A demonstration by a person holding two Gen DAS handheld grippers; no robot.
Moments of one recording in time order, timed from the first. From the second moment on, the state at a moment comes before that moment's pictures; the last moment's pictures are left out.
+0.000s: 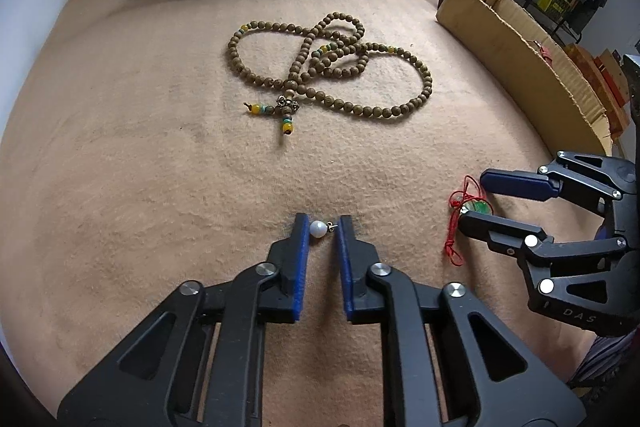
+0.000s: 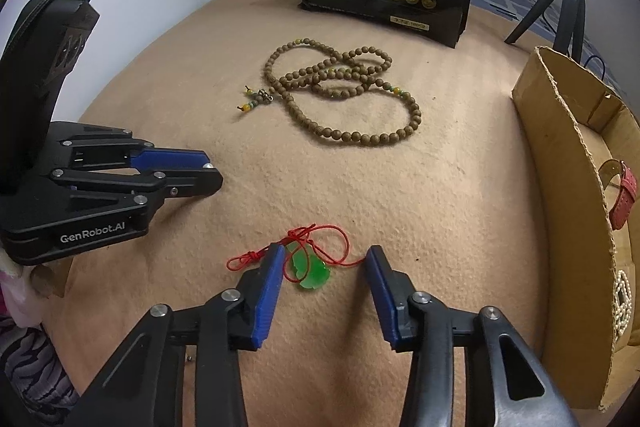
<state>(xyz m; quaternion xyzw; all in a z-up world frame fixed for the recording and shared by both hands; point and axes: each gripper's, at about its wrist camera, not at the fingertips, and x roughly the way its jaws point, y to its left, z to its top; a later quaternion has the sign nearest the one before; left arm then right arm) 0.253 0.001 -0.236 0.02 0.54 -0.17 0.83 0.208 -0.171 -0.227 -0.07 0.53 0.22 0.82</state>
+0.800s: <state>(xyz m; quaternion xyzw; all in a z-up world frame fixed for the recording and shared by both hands) 0.239 -0.001 -0.205 0.04 0.50 -0.16 0.85 0.195 -0.194 -0.182 -0.06 0.49 0.22 0.84</state>
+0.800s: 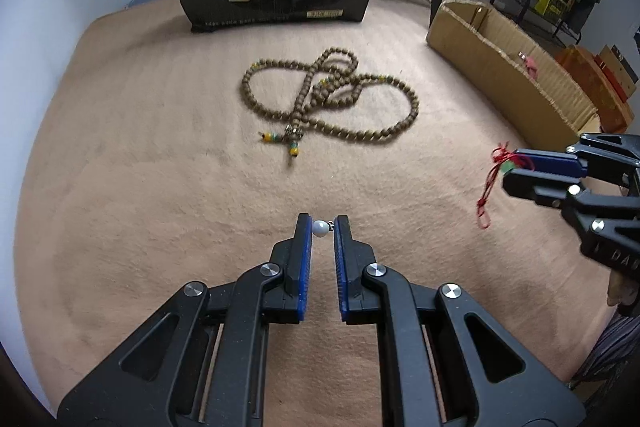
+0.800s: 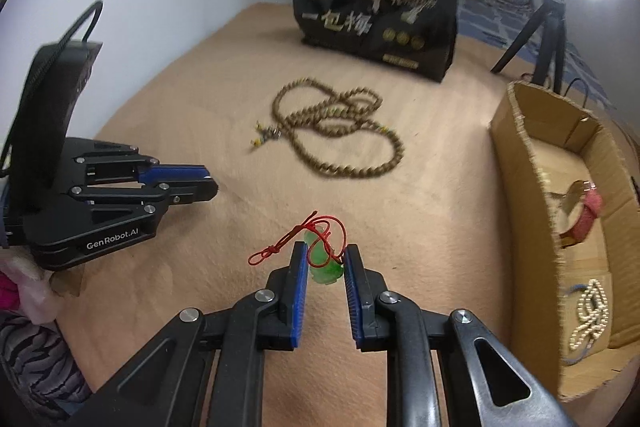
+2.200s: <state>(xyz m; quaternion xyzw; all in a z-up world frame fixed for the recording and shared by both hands) 0.248 -0.217 -0.124 0.02 0.41 -0.27 0.87 0.233 -0.425 -0.128 0.04 0.43 0.04 0.90</state>
